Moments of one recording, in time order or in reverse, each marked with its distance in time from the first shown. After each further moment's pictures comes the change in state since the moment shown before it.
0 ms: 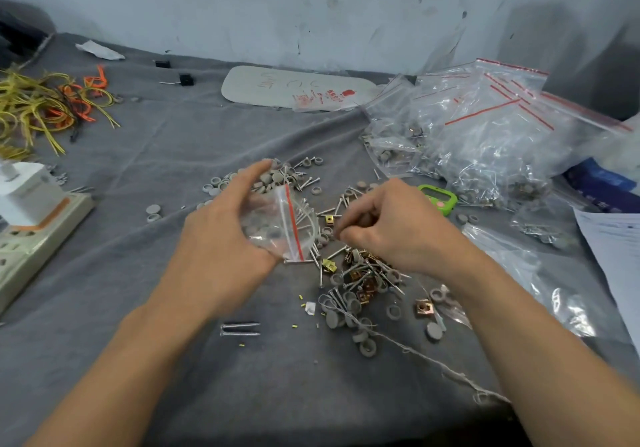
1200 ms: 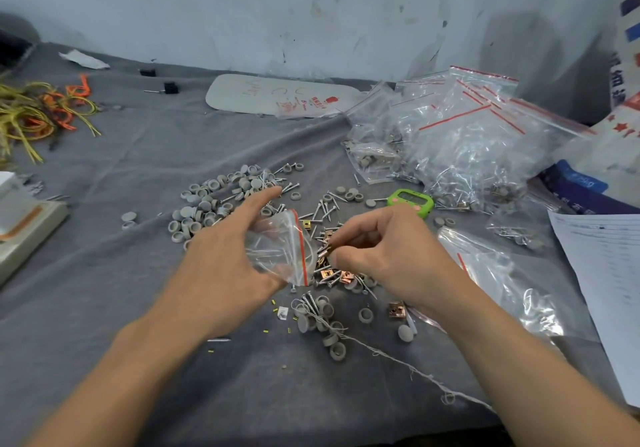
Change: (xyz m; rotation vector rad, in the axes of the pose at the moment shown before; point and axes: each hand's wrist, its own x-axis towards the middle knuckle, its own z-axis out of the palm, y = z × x) left_hand -0.009 0.020 0.019 0.062 -0.128 0.017; right_hand -0.036 0.017 0.002 0.447 0.049 0.103
